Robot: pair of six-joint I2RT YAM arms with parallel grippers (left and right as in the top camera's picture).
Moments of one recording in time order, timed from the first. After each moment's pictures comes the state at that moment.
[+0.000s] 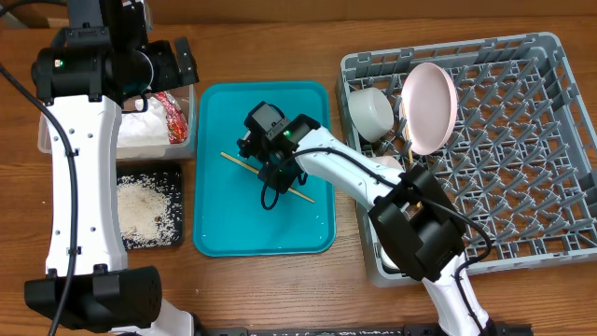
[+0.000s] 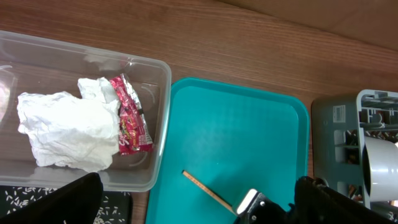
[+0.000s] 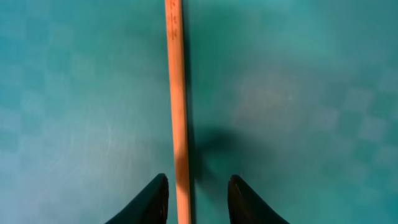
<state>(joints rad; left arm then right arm) 0.07 1.74 1.96 -1.17 0.14 -0.20 0.77 2.24 1.75 -0.85 -0.09 -0.24</state>
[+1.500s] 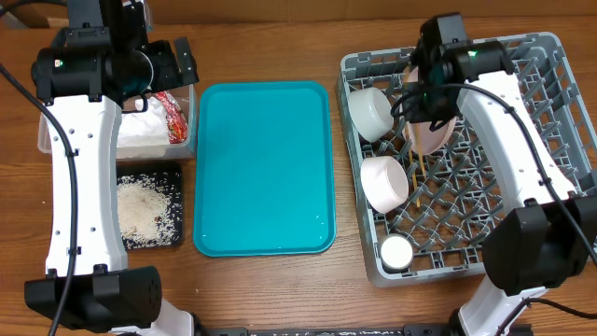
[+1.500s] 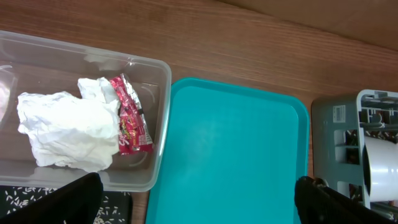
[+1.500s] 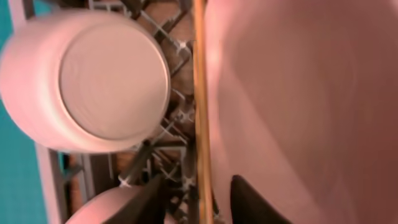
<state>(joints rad) 0.07 1.74 1.96 -1.17 0.14 -0.20 0.17 1.89 1.78 -1.19 0.03 0.09</state>
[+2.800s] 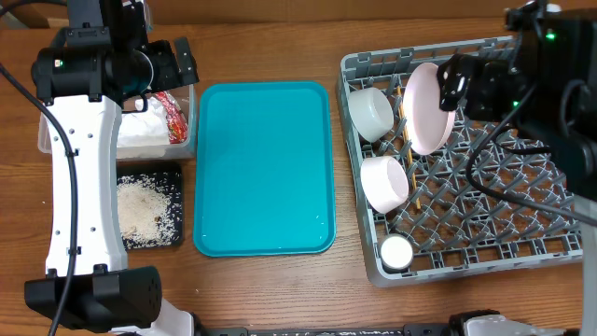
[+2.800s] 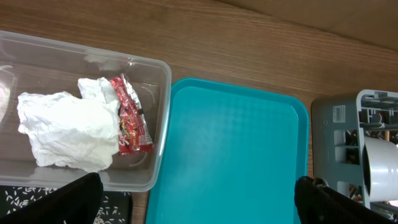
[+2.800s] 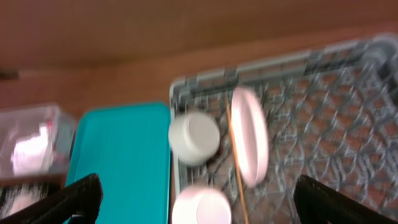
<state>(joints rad) 0.07 1.74 1.96 -1.17 0.14 -0.20 0.15 1.42 2.02 -1.30 -0.04 0.26</state>
